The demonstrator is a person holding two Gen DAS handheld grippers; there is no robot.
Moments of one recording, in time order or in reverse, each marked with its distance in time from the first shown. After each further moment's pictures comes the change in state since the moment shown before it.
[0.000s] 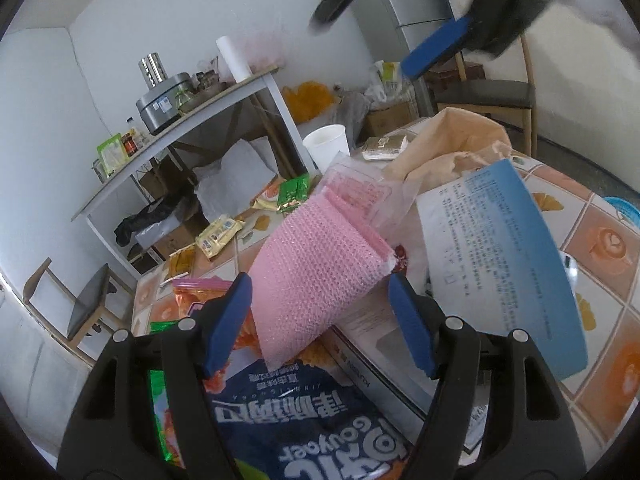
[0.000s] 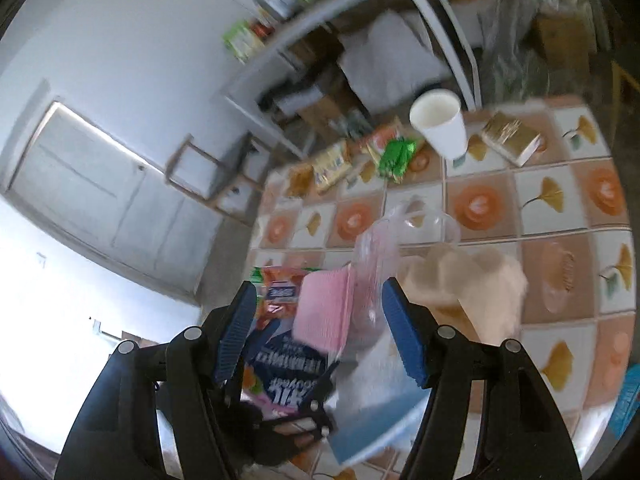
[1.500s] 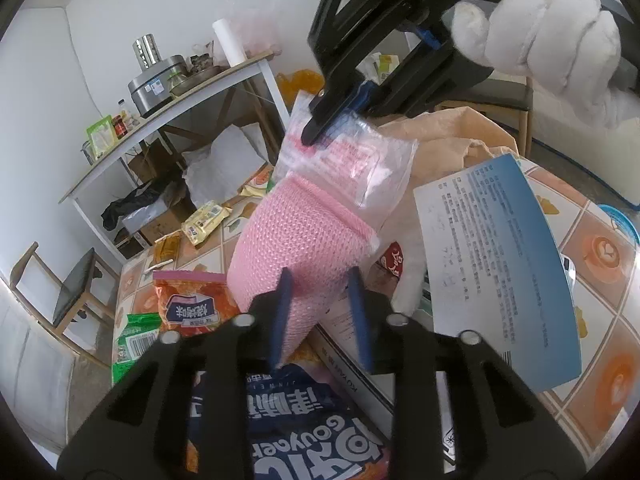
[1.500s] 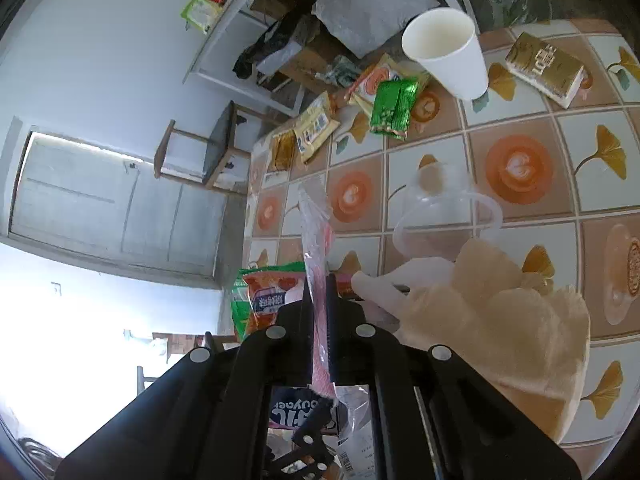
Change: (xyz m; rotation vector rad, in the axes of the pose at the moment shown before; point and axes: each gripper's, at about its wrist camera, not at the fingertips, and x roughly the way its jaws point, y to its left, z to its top) left arm 0.009 -0.002 0.002 -0.040 0.037 -0.051; right arm 0.074 -0.031 0.033 0.158 0.136 0.072
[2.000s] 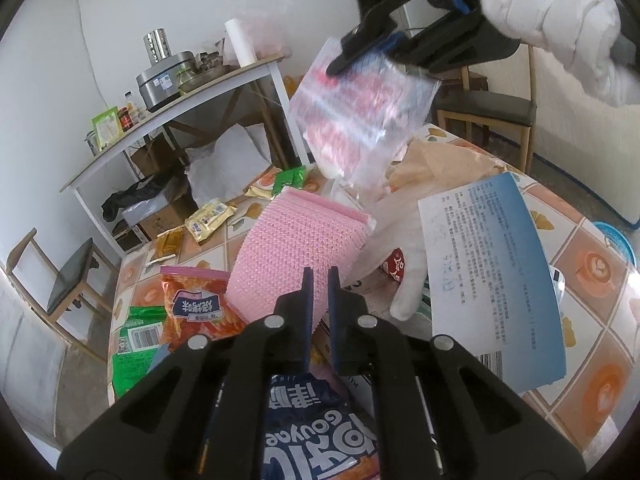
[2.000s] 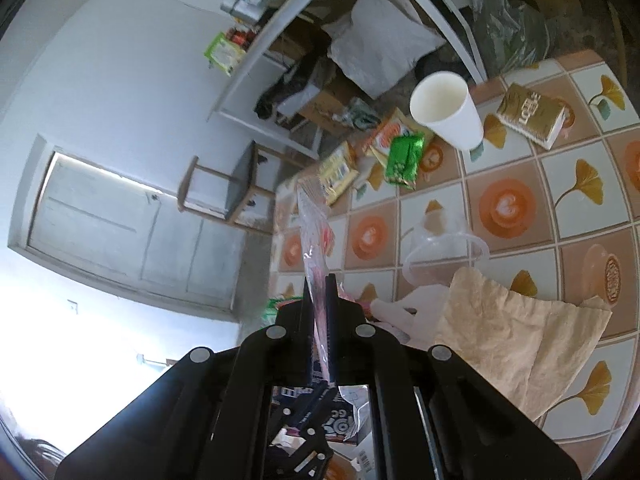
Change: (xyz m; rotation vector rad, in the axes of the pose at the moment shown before) left arm -0.008 0.010 0.002 -0.055 -0.016 -0.006; right arm -0.057 0.009 -0.003 -0.003 -0.155 0.079
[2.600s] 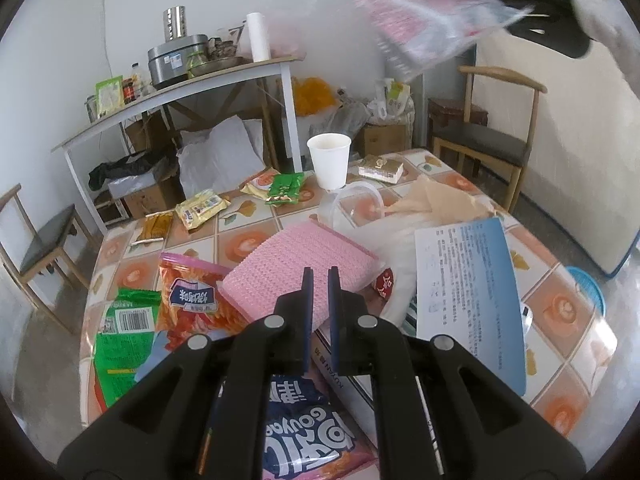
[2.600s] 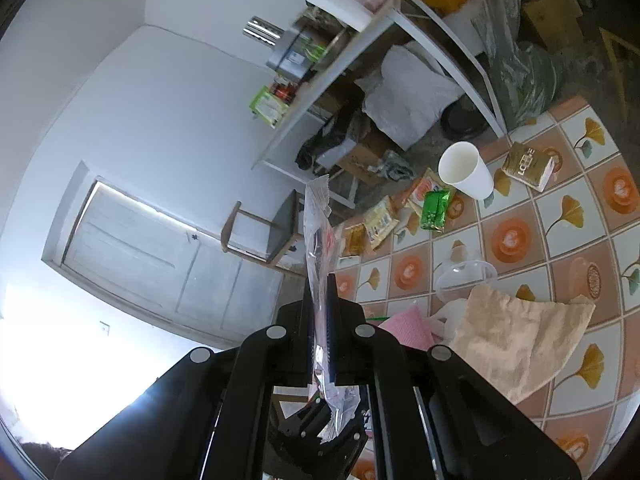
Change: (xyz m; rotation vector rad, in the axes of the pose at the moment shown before) left arm -0.012 0.024 0.005 -0.170 -0.022 -0.090; right arm -0.093 0.036 -0.022 -0.018 -0.184 0.115
